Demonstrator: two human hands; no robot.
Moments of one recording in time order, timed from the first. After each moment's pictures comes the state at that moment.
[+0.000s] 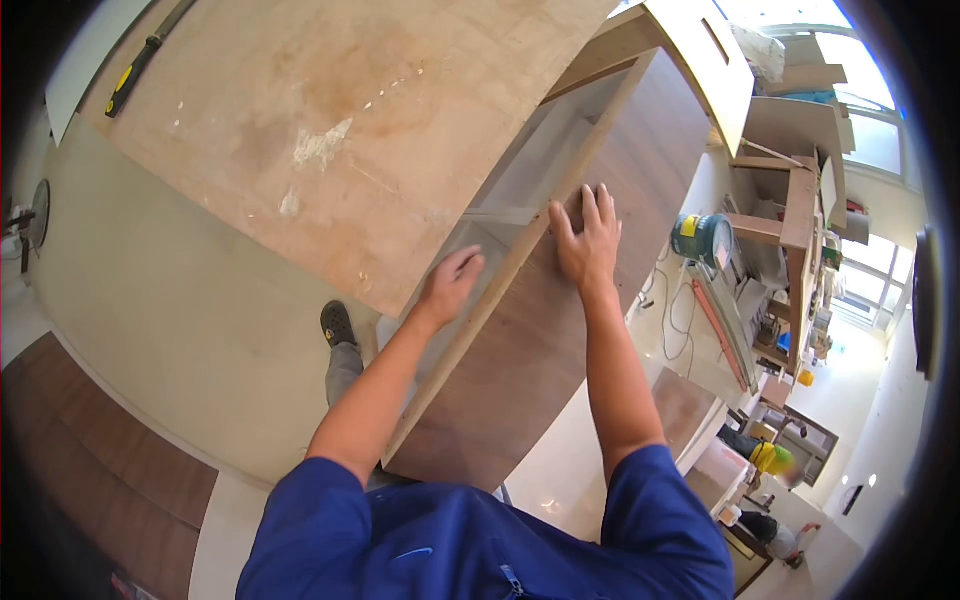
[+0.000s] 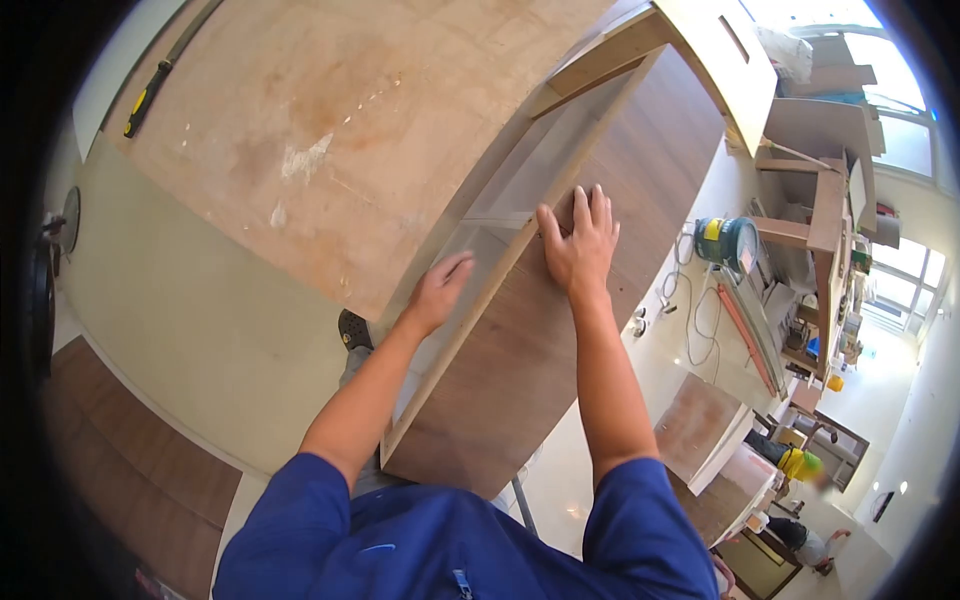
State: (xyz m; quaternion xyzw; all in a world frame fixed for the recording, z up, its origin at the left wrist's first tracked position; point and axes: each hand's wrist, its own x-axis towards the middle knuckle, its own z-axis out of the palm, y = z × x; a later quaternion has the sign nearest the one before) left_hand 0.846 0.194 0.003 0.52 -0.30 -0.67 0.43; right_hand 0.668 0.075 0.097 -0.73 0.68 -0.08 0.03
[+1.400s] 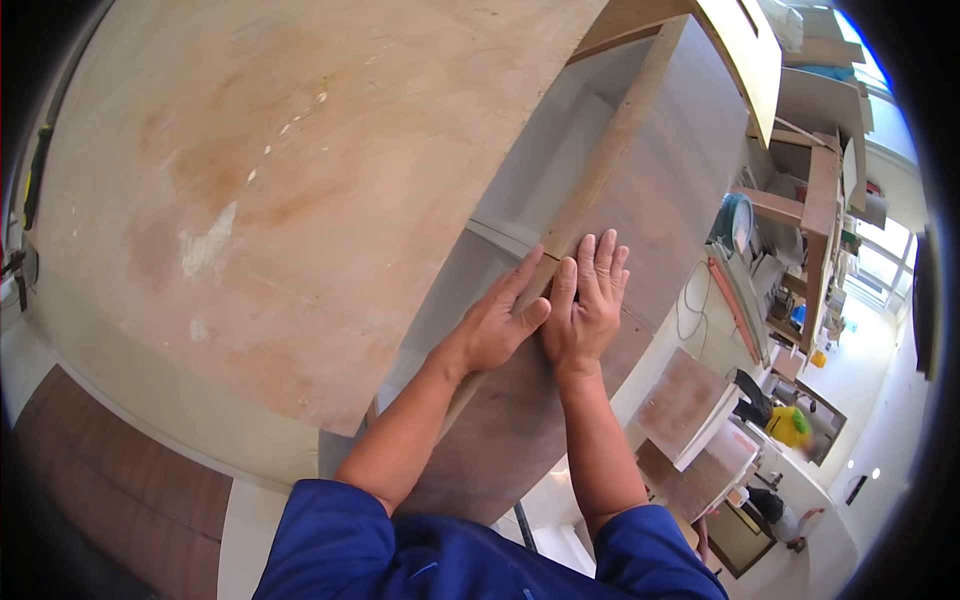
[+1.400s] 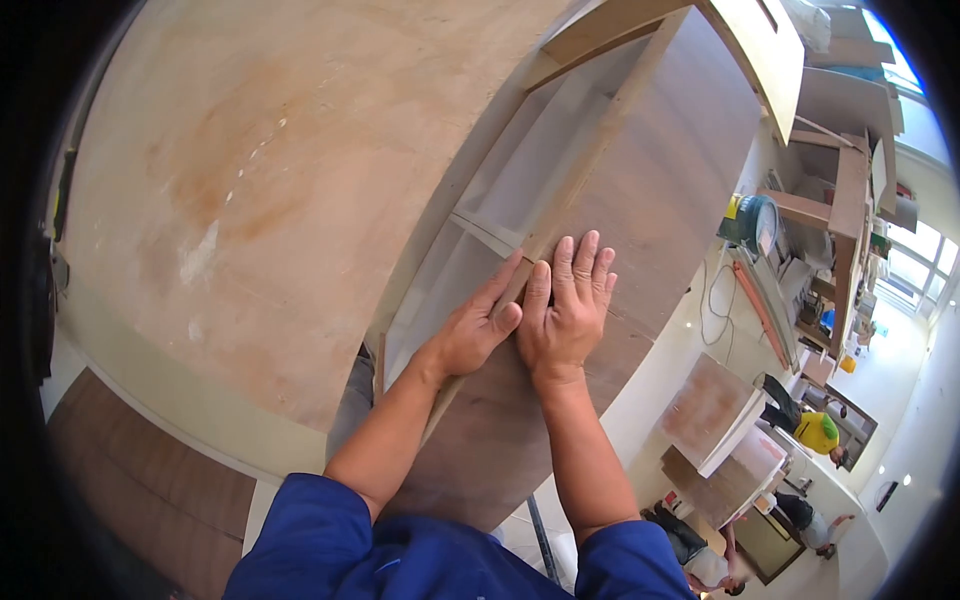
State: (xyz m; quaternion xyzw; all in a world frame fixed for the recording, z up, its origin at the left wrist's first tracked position) left_hand 0.795 0.124 0.013 0.40 -0.40 -0.72 0.40; right_hand 0.673 0.095 0.068 -0.70 0.71 -0.12 0.04
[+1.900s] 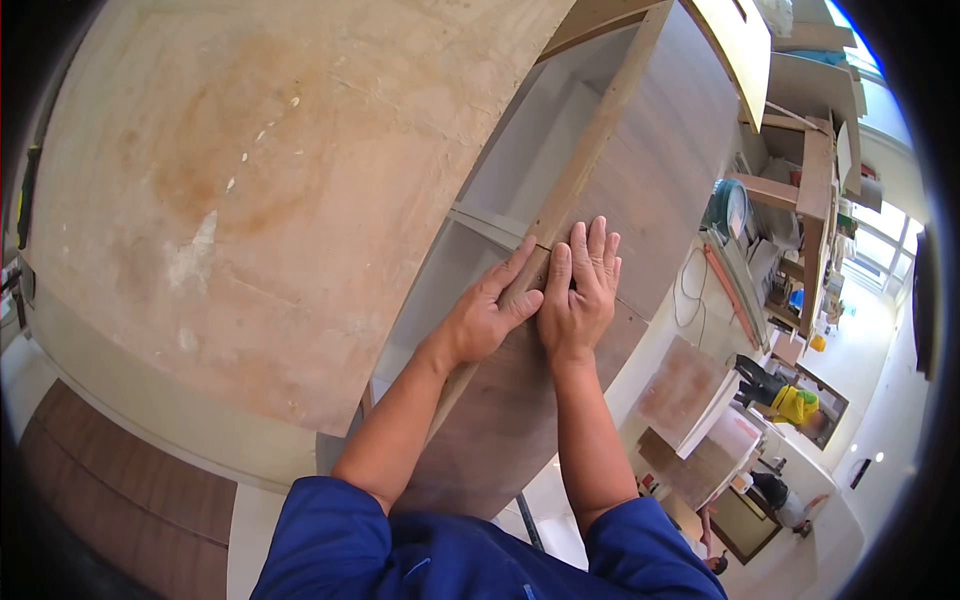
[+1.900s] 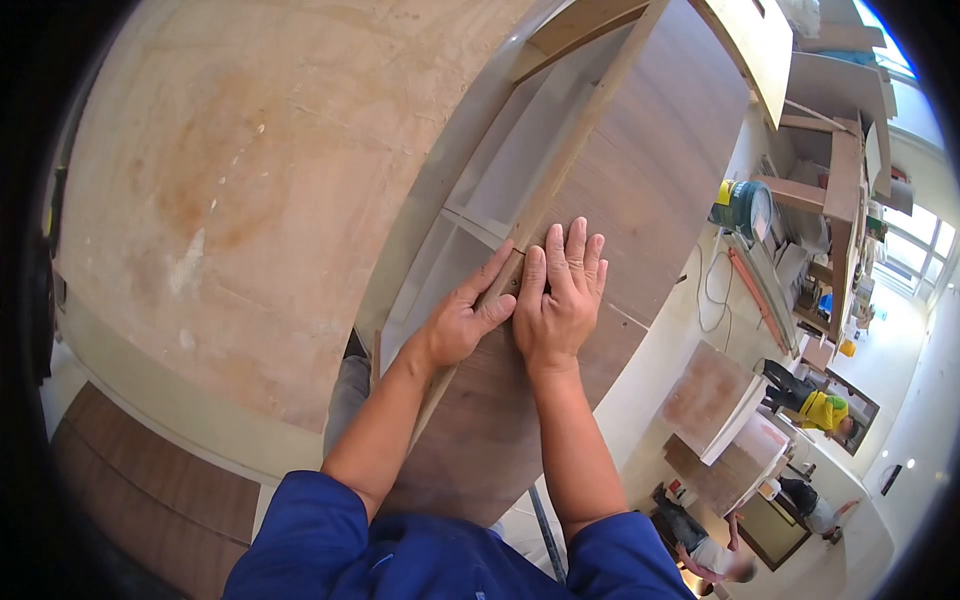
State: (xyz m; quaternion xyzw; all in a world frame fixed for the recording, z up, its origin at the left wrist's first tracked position) left_hand 0.798 0.117 0.019 0.38 -0.38 -0.74 0.41; right_hand 0.673 0.091 0.068 -0.66 0.73 -0.16 0.05
